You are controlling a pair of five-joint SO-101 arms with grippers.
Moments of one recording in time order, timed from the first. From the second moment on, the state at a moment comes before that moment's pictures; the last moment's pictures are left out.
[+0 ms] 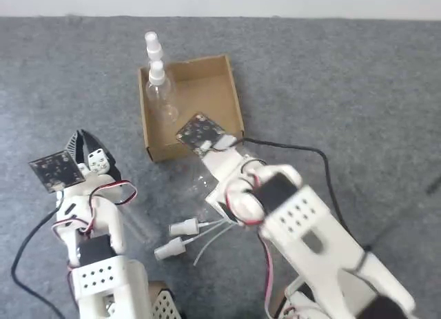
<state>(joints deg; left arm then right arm) -23.2 -79.0 91.1 14.5 12.0 -44.2 -33.1 35.0 70.2 8.7</state>
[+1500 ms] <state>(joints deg) -23.2 -79.0 91.1 14.5 10.4 -44.2 6.2 26.7 69.5 38.2</state>
